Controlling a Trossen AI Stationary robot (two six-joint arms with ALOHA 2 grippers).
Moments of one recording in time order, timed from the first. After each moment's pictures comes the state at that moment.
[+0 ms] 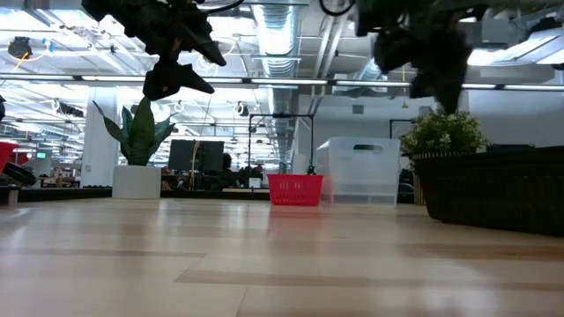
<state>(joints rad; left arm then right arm) 0.14 1.10 0.79 -0.33 0.13 -0.76 -0.12 1.54 1.29 -1.32 -0.26 0.11</state>
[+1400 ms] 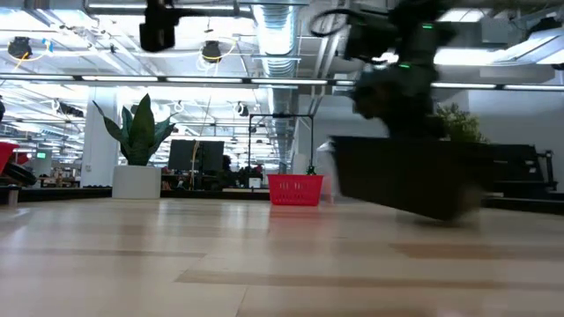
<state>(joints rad) 0.14 0.86 0.79 -0.20 0.23 -0.86 -0.08 1.59 1.03 -0.72 -0.11 0.75</state>
